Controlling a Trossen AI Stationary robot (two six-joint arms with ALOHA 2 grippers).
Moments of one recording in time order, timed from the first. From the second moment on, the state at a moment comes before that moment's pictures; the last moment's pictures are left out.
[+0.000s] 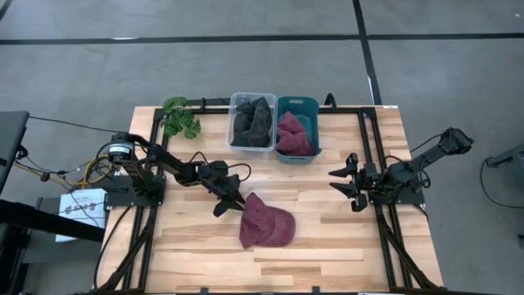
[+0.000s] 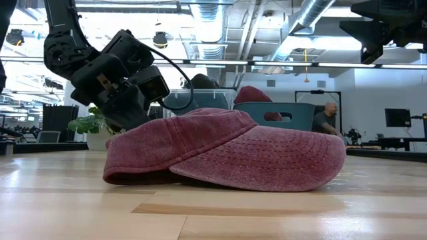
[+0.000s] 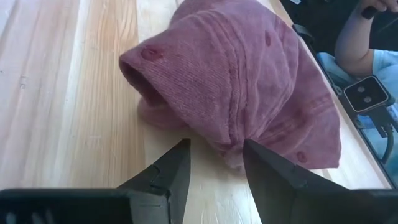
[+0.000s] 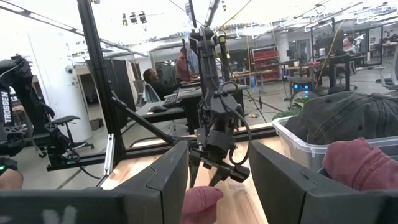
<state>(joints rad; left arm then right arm) 0.02 1.74 0.44 0.70 0.51 -0.21 0.51 0.35 0.06 0.46 0.52 0.03</state>
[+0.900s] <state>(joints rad) 0.01 1.74 0.44 0.77 0.53 -0.22 0.51 0.35 0.06 0.46 0.52 0.03</state>
